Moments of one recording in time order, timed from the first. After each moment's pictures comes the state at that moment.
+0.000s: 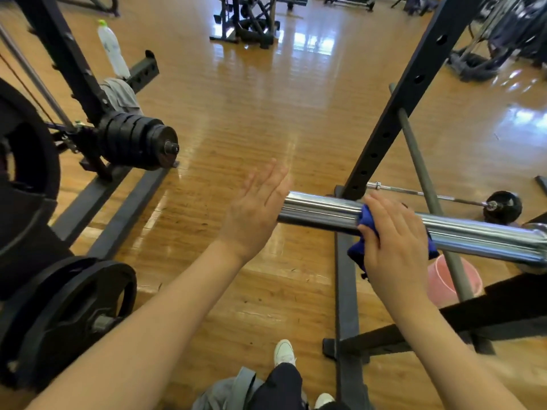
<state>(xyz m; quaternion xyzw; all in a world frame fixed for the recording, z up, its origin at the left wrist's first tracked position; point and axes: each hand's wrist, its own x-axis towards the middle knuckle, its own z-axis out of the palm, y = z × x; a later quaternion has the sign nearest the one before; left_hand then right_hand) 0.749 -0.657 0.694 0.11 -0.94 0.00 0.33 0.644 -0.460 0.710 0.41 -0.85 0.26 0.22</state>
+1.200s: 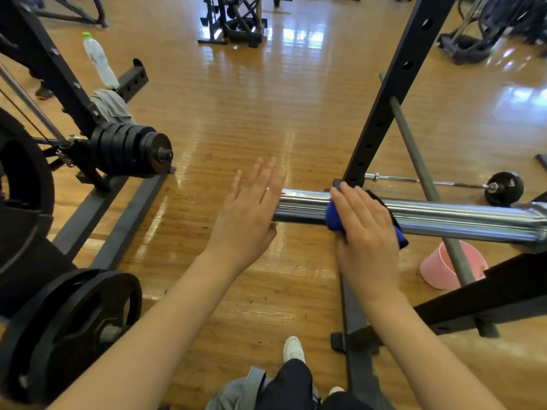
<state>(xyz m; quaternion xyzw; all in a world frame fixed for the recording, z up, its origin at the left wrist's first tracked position) 0.757 -0.641 0.715 0.14 -0.97 -0.01 0.20 0.661 -0.478 0.702 0.41 -0.84 0.25 0.23</state>
